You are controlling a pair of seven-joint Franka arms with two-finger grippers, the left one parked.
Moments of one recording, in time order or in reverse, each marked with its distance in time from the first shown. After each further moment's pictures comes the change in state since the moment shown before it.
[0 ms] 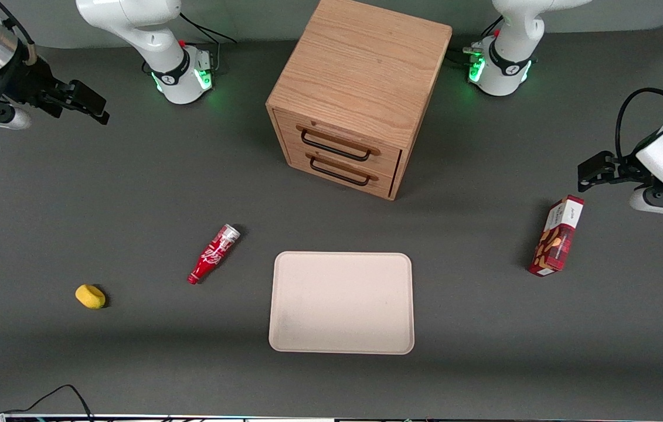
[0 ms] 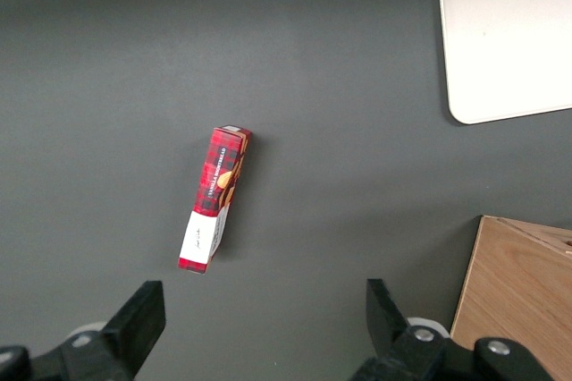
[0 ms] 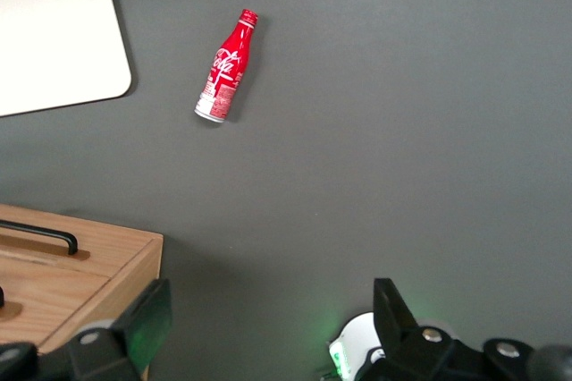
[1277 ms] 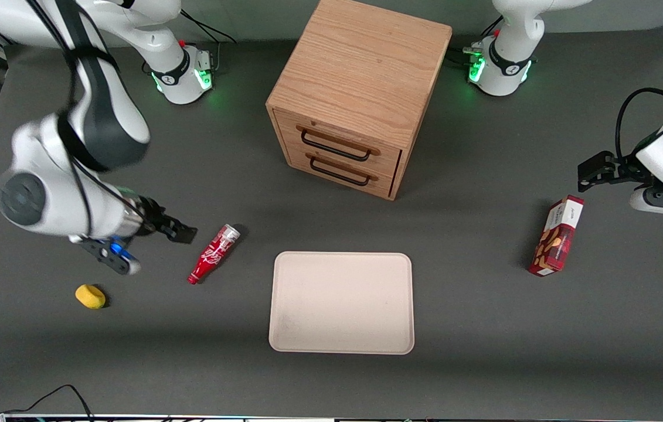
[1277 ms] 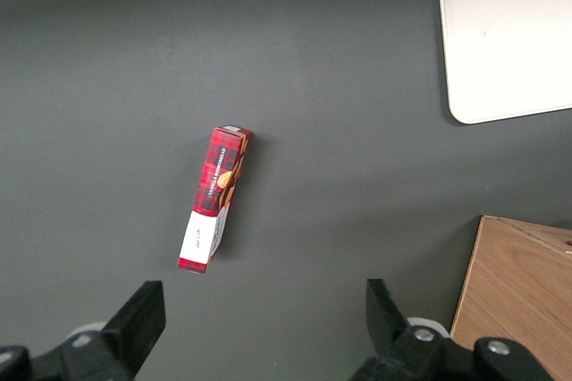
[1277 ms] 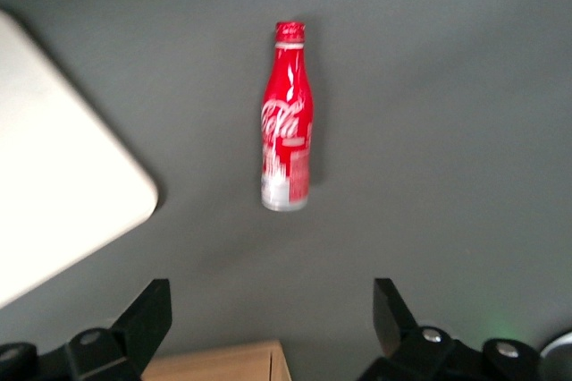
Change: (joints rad) arm 0.016 0.624 0.110 0.139 0.023 0.345 0.525
